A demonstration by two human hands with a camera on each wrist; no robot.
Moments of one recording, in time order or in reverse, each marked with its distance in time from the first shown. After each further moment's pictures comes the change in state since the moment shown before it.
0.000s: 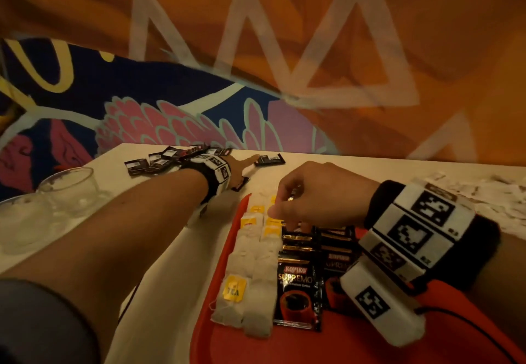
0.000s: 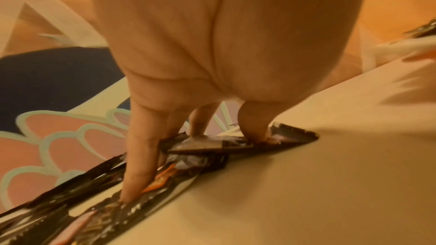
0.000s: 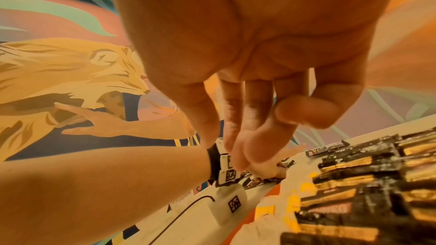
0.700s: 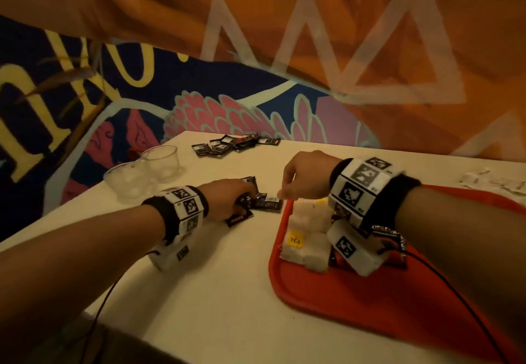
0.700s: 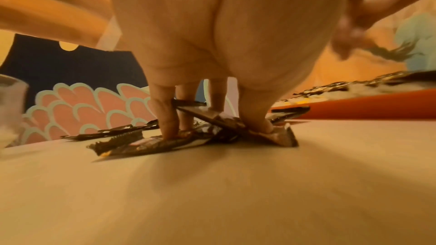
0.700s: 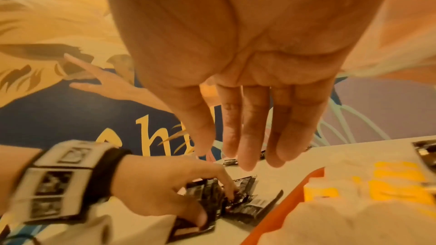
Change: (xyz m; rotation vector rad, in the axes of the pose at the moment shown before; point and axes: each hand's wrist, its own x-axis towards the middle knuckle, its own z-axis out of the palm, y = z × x) left_hand -0.201 -0.047 0.051 -0.343 -0.001 0.095; right_hand 0.021 -0.076 0.051 -0.339 -0.028 -0.022
